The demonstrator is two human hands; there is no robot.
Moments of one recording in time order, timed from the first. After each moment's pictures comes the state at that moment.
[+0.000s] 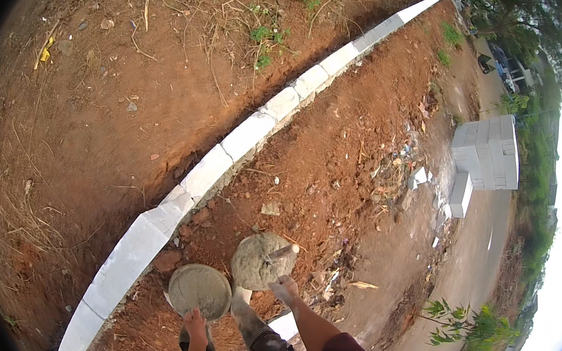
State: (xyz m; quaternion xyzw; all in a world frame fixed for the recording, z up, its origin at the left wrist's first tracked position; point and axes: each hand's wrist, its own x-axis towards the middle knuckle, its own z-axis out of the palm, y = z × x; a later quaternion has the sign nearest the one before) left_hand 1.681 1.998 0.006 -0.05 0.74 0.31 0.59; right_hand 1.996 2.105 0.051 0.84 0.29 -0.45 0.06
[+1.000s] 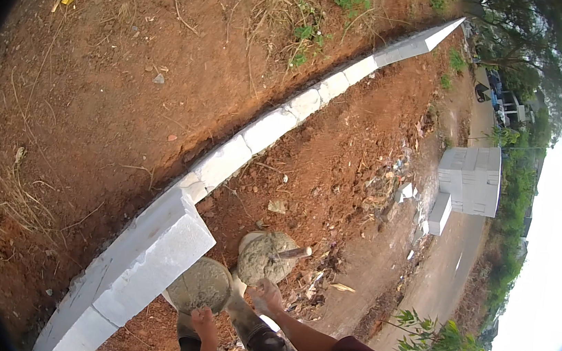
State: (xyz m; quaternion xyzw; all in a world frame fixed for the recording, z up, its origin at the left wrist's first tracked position) left_hand 1.688 1.972 -0.003 0.08 0.73 0.40 0.55; right_hand 1.888 2.092 0.059 0.81 0.41 -0.42 0.05
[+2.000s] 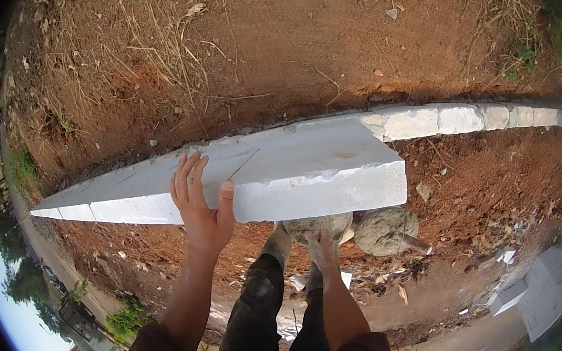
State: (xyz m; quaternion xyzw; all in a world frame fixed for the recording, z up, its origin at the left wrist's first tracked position) left_hand 1.459 2.171 0.235 0.48 0.85 0.21 0.06; right_hand 1.774 2.055 -0.012 0.69 0.44 -0.56 0.14
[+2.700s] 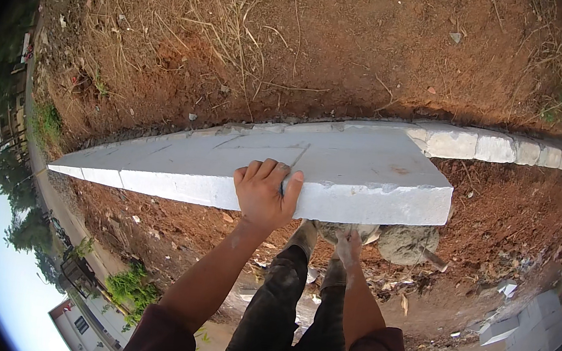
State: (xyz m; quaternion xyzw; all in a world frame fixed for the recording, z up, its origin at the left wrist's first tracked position) left_hand 1.441 2.161 0.210 0.49 0.85 0.18 0.10; right_hand 1.770 2.045 -0.028 0.67 0.46 -0.57 0.10
